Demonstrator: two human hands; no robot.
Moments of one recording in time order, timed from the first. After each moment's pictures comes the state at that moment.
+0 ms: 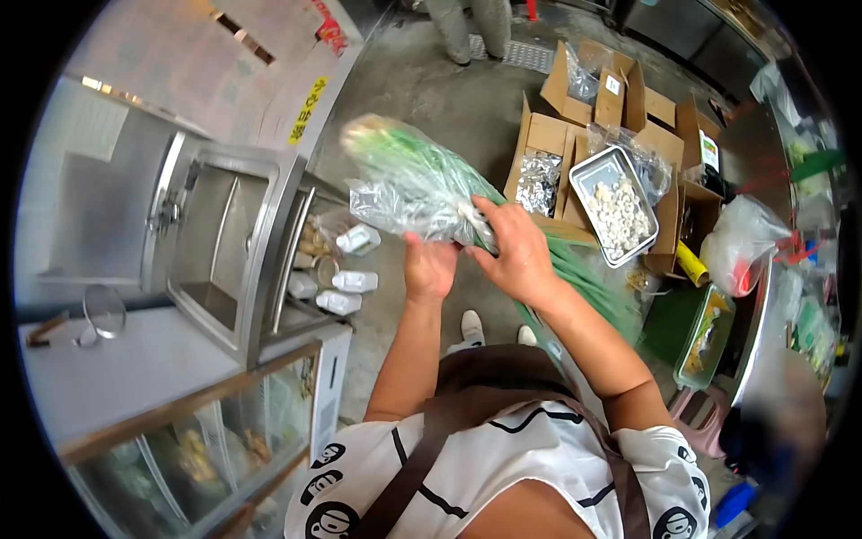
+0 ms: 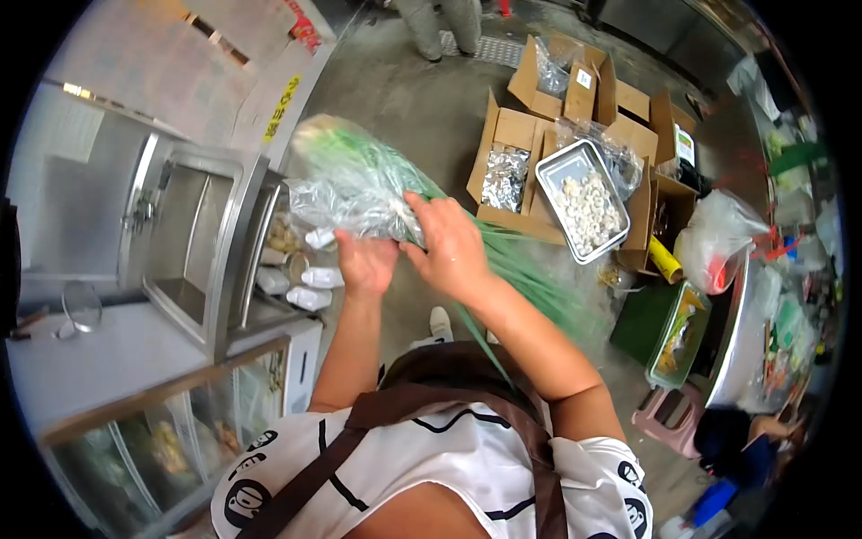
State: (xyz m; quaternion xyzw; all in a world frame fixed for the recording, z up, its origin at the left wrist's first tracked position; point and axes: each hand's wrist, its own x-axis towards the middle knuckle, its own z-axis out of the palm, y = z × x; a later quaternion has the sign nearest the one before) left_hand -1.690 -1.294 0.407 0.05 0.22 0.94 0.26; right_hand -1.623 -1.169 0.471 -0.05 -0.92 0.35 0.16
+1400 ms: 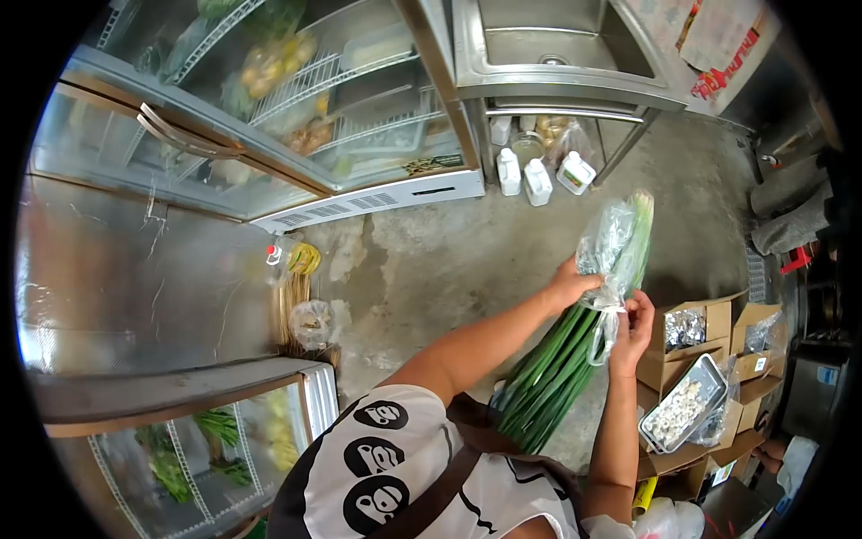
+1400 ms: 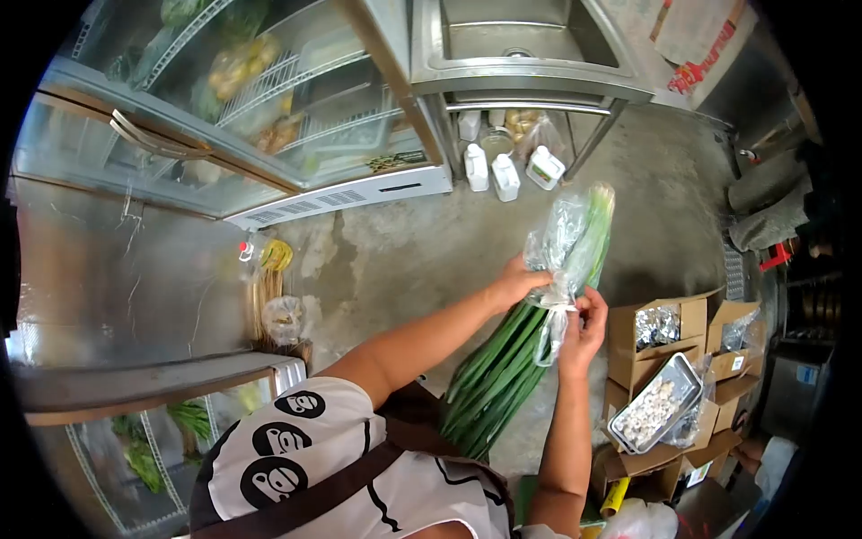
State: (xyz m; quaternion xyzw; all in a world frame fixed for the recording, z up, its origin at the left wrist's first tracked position) left_hand -1.514 -1.477 0.293 -0.17 0.49 0.85 0.05; right_hand -1.507 -1.318 0.320 0.11 -0.79 0.60 0.01
